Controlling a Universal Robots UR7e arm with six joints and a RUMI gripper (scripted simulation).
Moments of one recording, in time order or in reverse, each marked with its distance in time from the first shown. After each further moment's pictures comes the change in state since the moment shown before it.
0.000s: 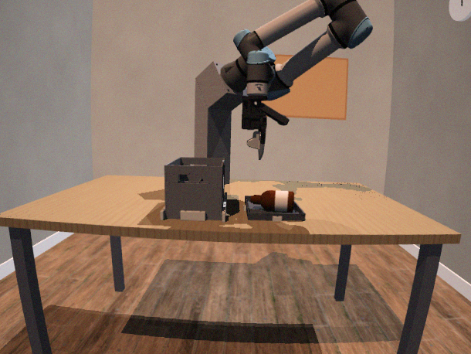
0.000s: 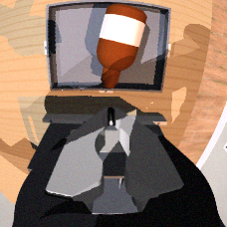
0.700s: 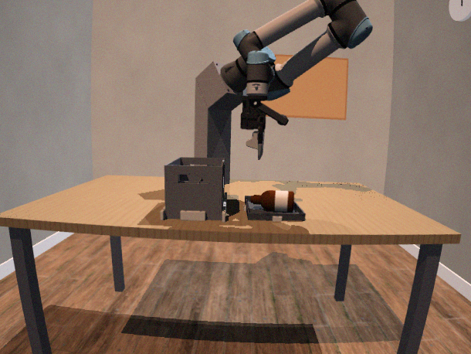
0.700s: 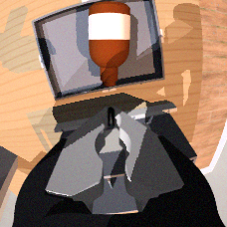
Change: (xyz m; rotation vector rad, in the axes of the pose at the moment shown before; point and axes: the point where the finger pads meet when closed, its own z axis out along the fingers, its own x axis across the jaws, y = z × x) arm 0.003 0.003 0.000 -0.006 0.006 0.227
